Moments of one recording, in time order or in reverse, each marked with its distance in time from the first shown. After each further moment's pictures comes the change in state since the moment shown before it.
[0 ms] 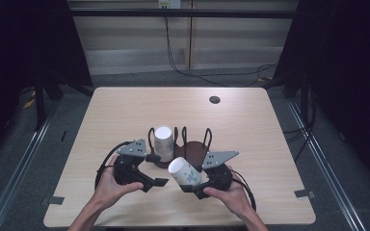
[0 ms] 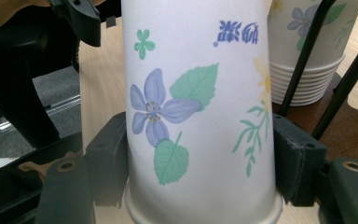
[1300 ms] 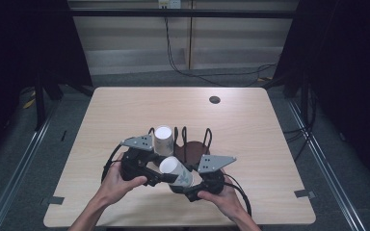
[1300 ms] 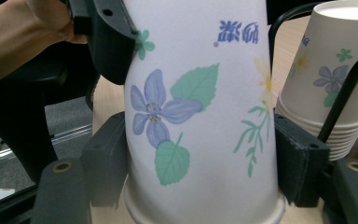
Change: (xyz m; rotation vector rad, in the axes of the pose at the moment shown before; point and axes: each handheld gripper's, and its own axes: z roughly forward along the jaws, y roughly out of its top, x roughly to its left) left arm -0.004 0.021 0.007 -0.071 -0.127 -0.046; right arm 0.013 0.002 0.015 -0.178 0.031 -0.051
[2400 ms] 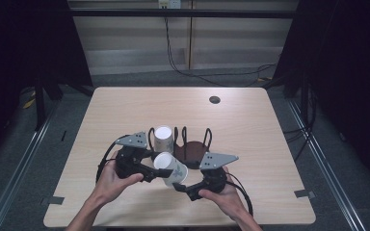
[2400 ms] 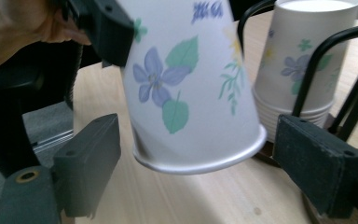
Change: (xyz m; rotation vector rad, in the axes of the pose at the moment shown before) left arm 0.005 -0.002 -0.014 -0.007 0.079 -0.002; right arm -0.003 0.000 -0.004 0.012 -0.079 0.046
